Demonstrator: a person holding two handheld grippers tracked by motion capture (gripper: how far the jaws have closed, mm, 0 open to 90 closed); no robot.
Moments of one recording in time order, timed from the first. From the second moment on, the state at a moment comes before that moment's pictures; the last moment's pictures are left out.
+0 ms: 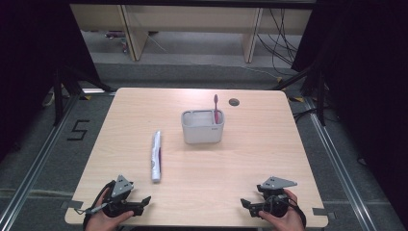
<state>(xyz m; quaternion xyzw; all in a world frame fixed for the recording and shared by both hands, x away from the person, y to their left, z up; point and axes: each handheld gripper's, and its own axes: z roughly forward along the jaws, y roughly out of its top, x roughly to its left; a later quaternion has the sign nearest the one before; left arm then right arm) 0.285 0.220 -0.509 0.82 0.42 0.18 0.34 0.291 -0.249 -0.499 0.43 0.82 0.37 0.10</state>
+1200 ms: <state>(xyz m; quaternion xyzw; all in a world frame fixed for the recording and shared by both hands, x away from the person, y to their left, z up) 0.368 0.200 -0.483 0.78 0.47 0.18 0.37 0.291 -0.246 -0.498 0.41 0.83 0.36 0.10</state>
